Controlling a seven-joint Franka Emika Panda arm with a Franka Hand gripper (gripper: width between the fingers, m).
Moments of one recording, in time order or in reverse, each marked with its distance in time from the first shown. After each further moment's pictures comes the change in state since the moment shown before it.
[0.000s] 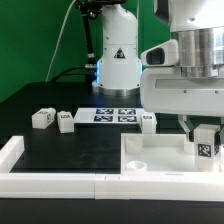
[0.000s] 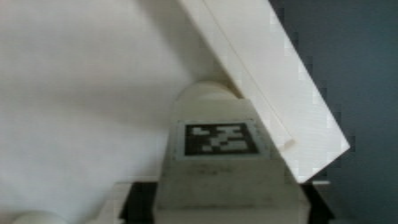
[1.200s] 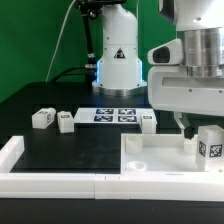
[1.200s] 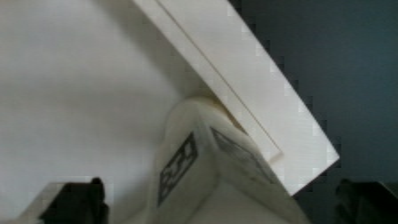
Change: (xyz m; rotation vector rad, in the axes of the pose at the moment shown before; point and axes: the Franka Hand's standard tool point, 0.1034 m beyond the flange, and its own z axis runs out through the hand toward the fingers) arm -0.006 -0.005 -0.001 -0.023 -0.007 -0.204
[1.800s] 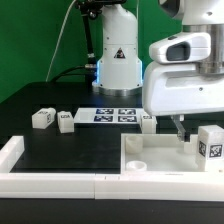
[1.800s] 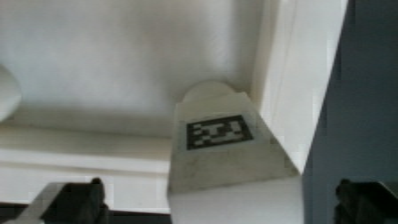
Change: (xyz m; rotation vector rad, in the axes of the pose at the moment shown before) arm 0.004 0.000 -0.006 -0.054 -0.009 -0.712
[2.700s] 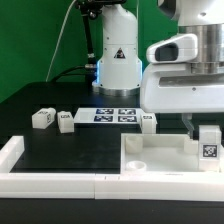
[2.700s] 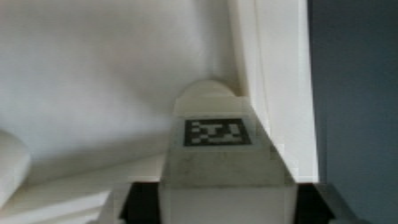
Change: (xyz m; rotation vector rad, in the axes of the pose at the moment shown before) arm 0.000 0.003 0.001 0.044 0.001 0.511
